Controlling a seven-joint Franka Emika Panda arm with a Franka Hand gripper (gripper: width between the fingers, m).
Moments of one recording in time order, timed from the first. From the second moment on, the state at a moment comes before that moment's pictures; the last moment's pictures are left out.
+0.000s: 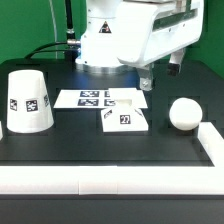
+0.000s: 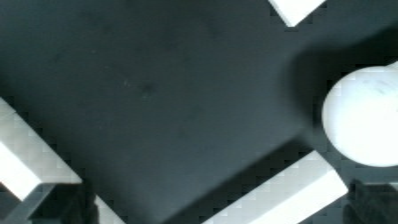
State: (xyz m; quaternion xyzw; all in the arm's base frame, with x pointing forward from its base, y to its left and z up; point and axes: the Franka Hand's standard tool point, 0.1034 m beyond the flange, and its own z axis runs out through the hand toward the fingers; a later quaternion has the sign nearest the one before) arm 0.564 0.056 0.115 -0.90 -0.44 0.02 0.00
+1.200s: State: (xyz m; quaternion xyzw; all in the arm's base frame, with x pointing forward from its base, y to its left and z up) arm 0.479 0.017 0.094 -0.91 -0.41 0.02 0.00
